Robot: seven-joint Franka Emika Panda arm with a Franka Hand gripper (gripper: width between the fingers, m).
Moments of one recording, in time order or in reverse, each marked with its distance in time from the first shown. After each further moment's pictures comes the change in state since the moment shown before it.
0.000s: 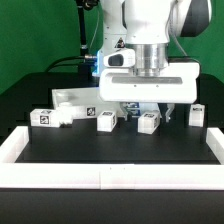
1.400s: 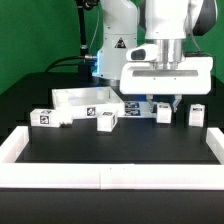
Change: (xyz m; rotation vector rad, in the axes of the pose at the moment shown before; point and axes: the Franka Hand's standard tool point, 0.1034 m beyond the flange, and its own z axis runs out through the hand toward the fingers) arm -0.056 -0.031 -0.004 -0.005 0.049 -0.101
